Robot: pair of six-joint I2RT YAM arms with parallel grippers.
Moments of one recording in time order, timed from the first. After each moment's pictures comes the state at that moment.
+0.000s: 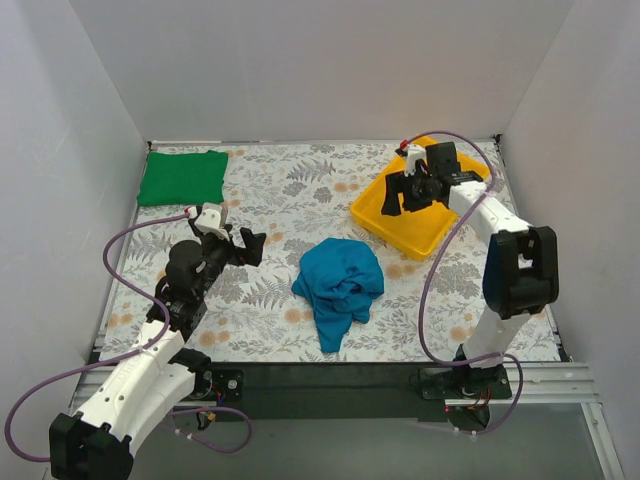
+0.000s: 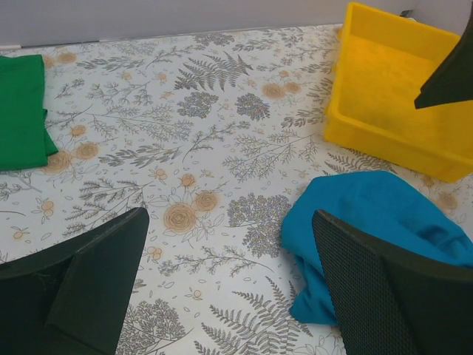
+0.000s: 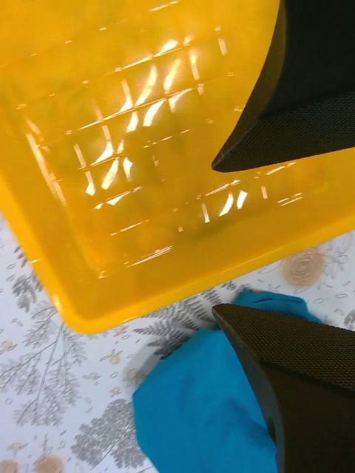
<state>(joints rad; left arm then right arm) -0.35 0.72 0.47 0.13 0.05 -0.15 0.20 1.73 1.30 -0.46 -0.42 -0.08</state>
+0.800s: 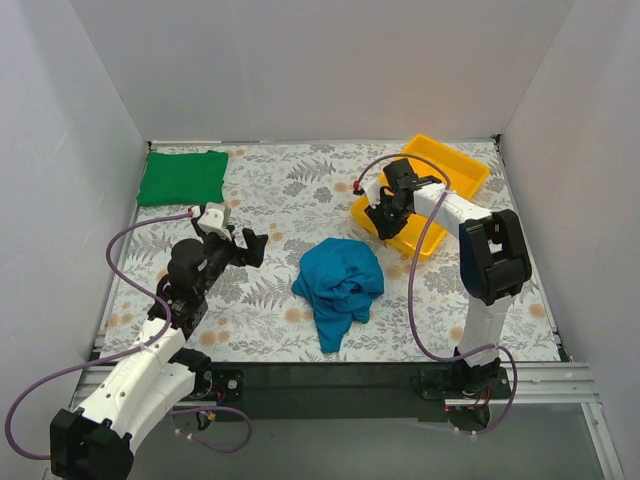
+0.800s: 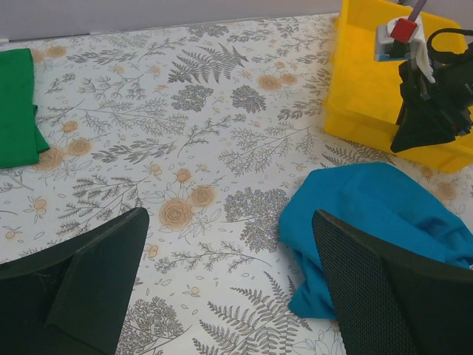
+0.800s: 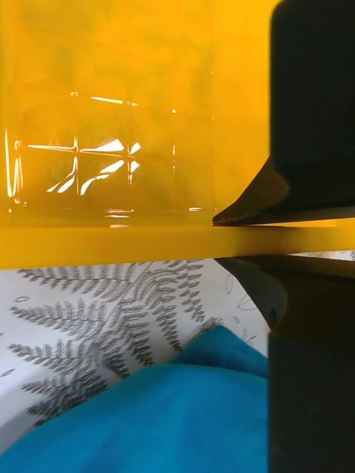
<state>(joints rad) -0.35 0.74 0.47 0.13 0.07 -0.15 0.37 1.92 1.39 -0.64 -0.27 -0.48</state>
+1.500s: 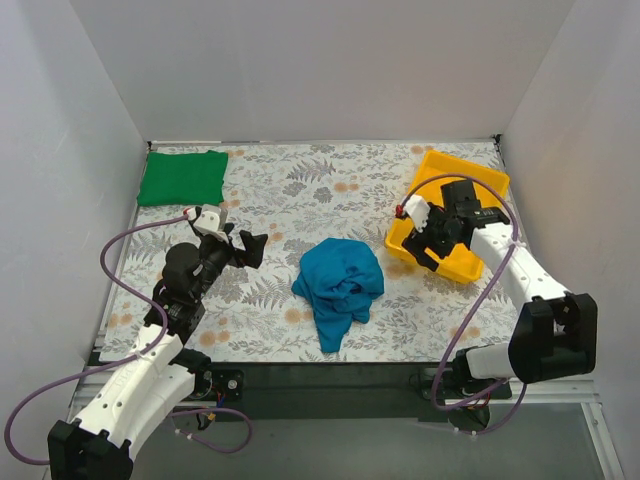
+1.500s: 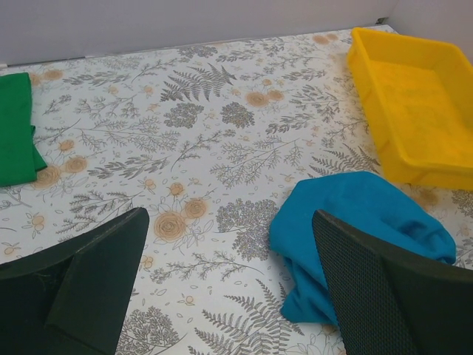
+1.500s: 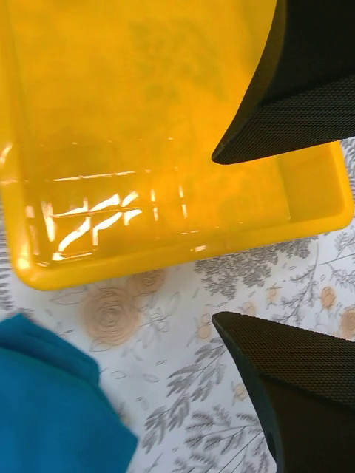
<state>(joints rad) -0.35 0.68 0.47 0.13 0.09 -0.15 0.20 1.34 1.00 -0.74 -0.25 -0.81</state>
